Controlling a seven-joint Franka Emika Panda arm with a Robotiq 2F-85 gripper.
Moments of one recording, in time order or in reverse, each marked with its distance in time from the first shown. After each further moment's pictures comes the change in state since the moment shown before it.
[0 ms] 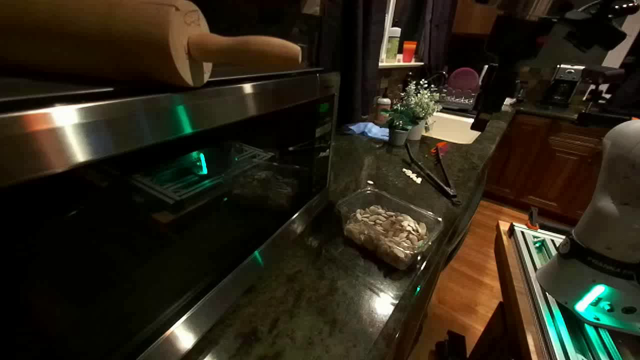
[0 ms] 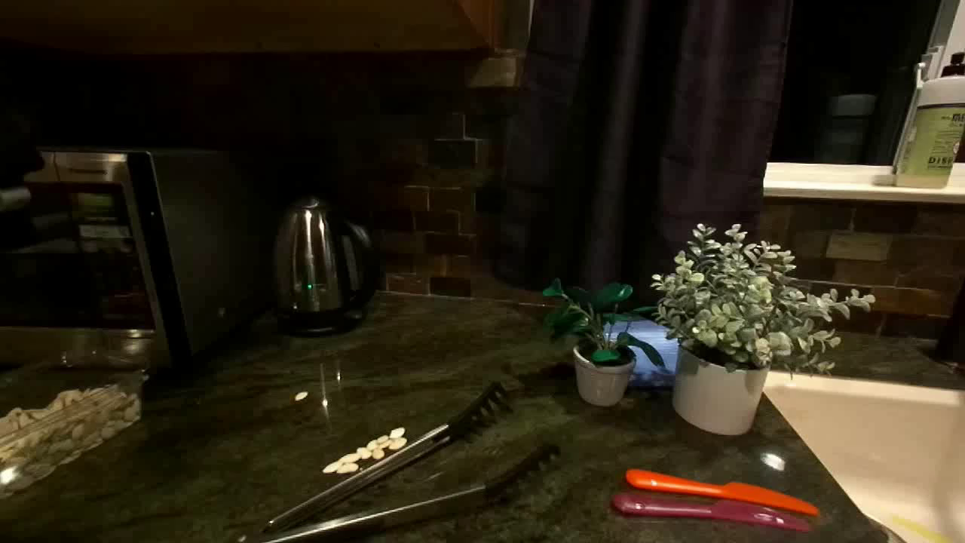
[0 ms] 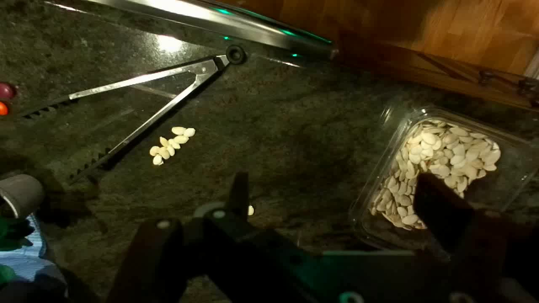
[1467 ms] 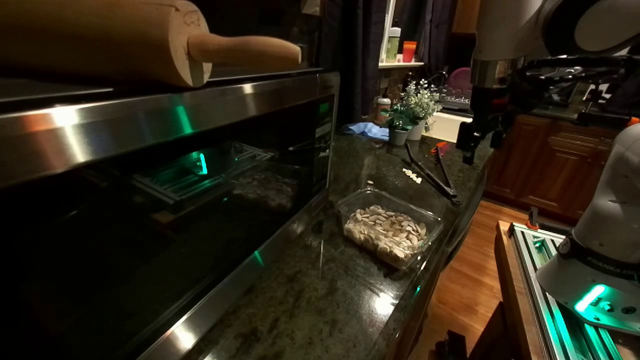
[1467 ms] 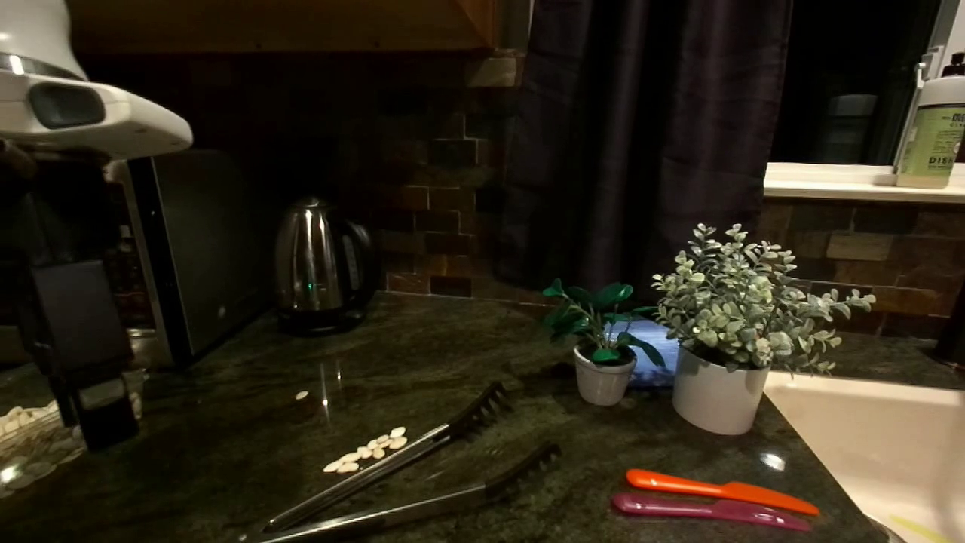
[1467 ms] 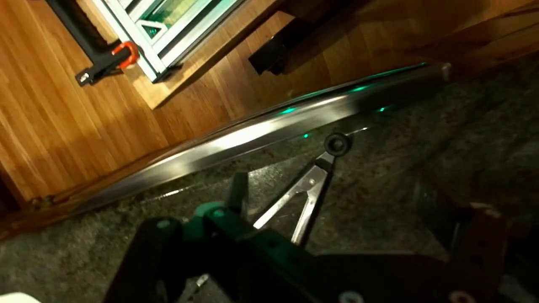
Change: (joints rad) arm -0.205 0.038 -0.045 -0.209 -0.042 0.023 0.408
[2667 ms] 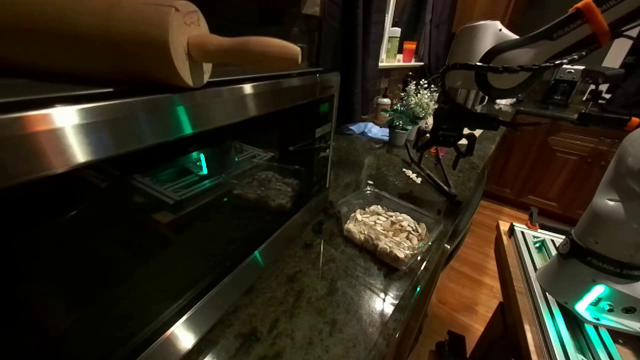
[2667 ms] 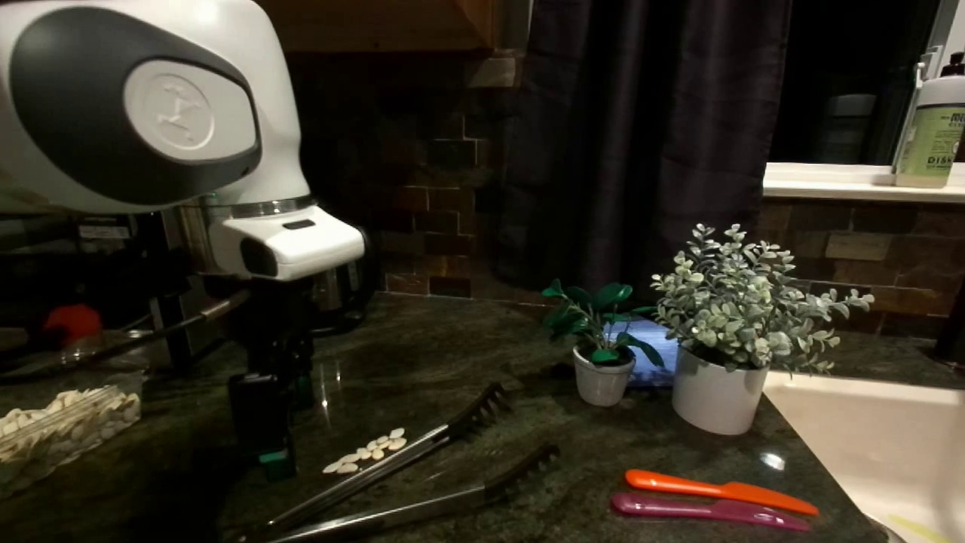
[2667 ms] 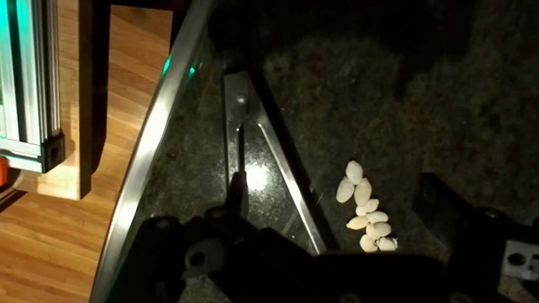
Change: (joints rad) arm -0.142 0.301 -0.174 -0.038 0.030 0.528 0.441
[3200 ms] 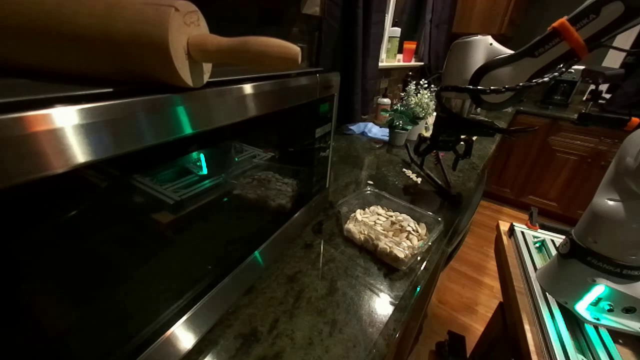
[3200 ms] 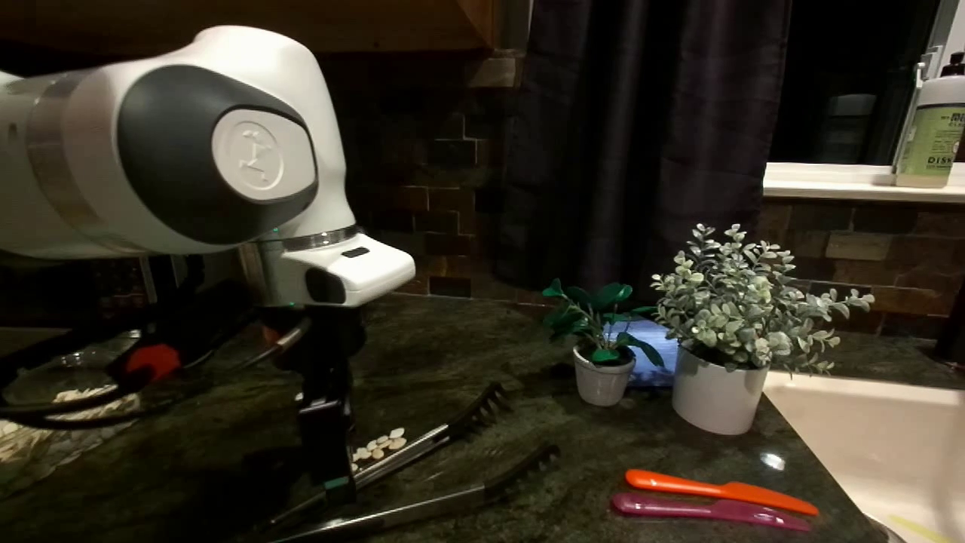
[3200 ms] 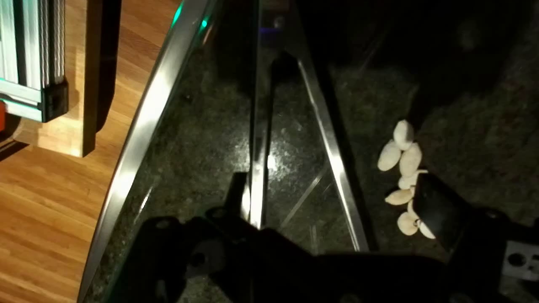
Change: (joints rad) arm -0.031 0.086 -0.064 0.008 -0.132 0.058 -0.057
